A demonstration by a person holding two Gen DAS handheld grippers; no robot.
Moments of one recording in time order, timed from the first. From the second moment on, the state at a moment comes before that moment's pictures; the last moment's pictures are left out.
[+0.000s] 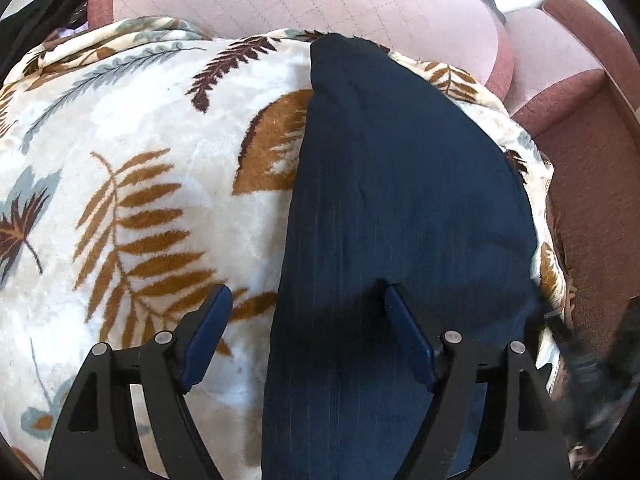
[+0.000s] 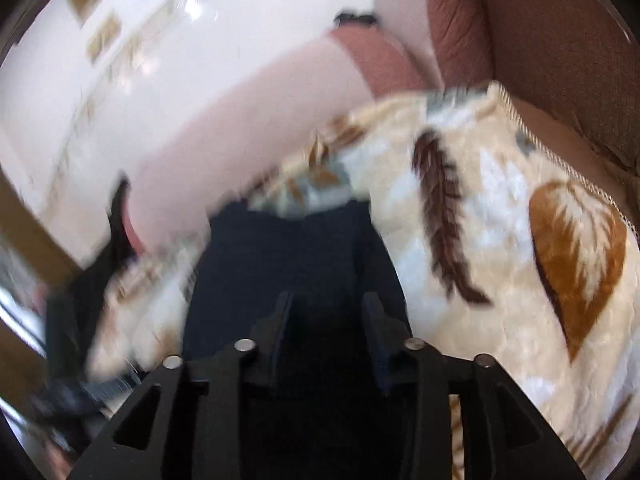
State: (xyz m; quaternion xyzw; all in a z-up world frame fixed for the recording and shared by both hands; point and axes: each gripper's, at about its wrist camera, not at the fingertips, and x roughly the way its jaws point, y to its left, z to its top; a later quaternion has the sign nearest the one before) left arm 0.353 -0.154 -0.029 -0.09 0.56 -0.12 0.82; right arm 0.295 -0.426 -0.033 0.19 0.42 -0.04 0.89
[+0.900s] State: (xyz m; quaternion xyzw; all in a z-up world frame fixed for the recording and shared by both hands) left arm 0.370 -0.161 -0.043 -0.09 0.58 -0.12 0.80; right arm 0.362 -0.448 -0.043 0.23 0.44 -0.09 0.86
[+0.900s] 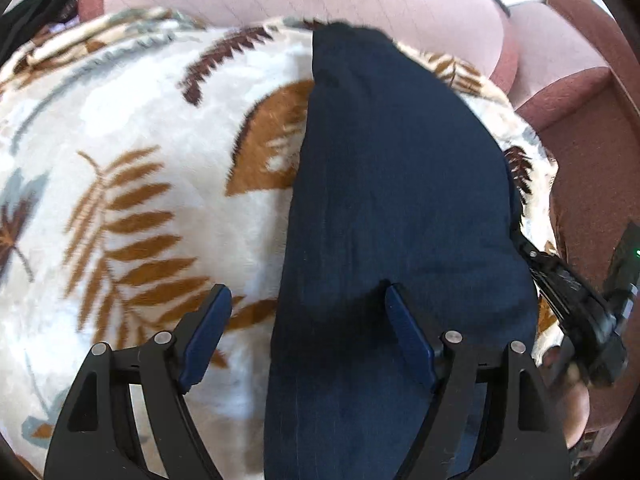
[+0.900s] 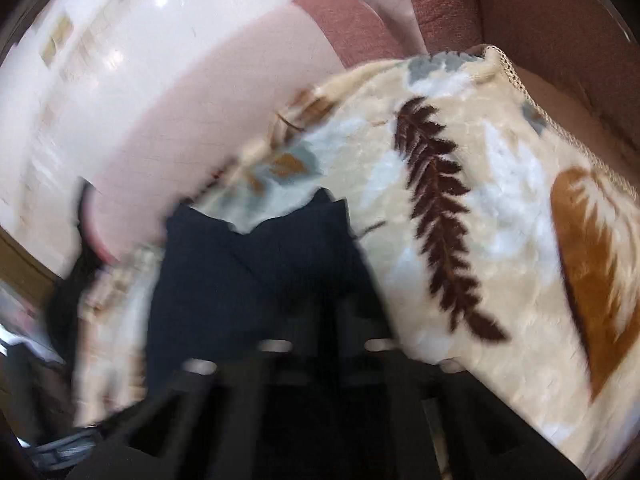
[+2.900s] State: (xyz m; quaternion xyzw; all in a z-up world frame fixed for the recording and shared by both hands) left arm 0.310 -0.112 0.012 -0.13 0.51 -0.15 0.84; right arm 0.292 -0.355 0.008 0.23 0.41 0.11 0.88
